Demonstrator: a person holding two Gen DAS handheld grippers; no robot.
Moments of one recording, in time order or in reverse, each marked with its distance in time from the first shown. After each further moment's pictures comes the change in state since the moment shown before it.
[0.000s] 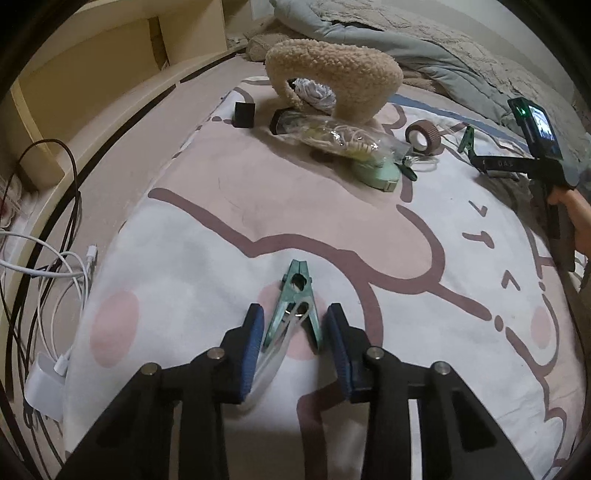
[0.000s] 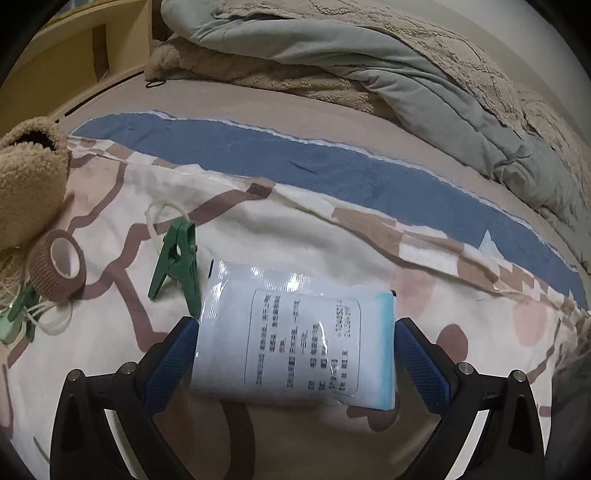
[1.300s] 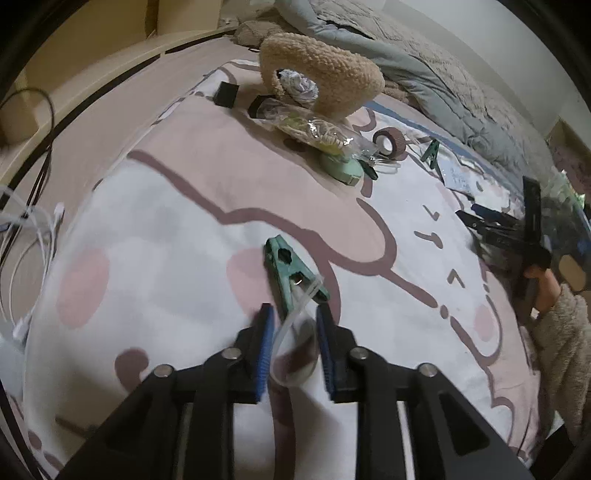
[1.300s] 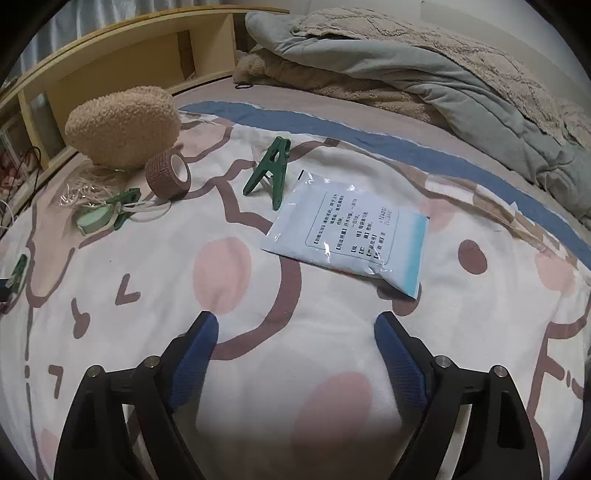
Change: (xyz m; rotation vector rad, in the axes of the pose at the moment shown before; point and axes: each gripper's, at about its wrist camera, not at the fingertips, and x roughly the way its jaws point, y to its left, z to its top) left arm -0.014 0.018 -0.014 -0.121 0.046 -0.248; right arm -0.045 -0.013 -0.072 -0.144 -0.084 0.282
